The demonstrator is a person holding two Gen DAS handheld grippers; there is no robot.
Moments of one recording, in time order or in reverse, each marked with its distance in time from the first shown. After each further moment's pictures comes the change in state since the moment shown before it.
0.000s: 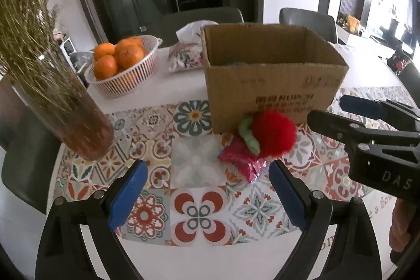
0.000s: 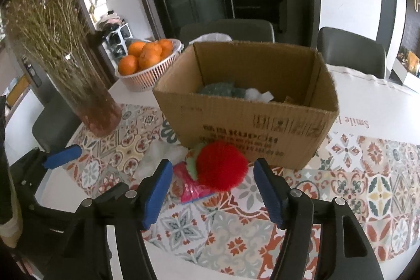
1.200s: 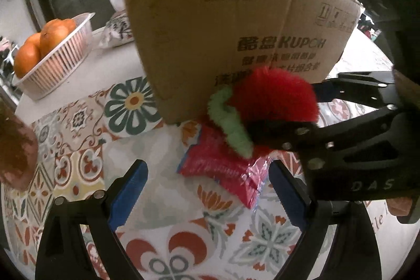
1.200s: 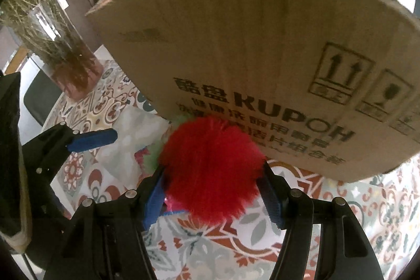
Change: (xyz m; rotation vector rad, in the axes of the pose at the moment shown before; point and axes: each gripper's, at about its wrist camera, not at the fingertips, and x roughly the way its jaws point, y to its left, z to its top) left arm 0.140 -0.013 -0.014 0.147 0.079 -0.233; right arm 0.138 -0.017 -0.006 -0.068 0.199 0.088
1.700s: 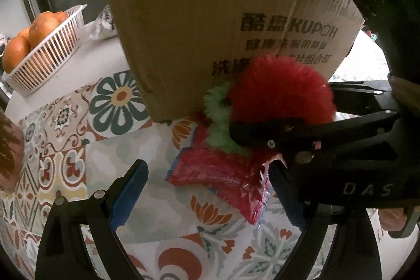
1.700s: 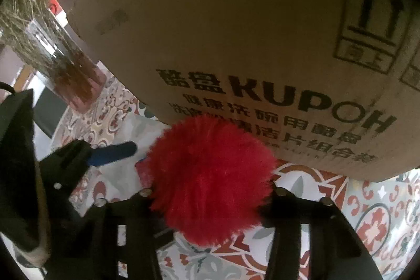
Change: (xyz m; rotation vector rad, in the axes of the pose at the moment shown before) left arm 0.029 0.004 0.005 -0.006 0.013 -0.027; right arm 0.018 -0.007 -0.002 0.077 -0.023 0.086
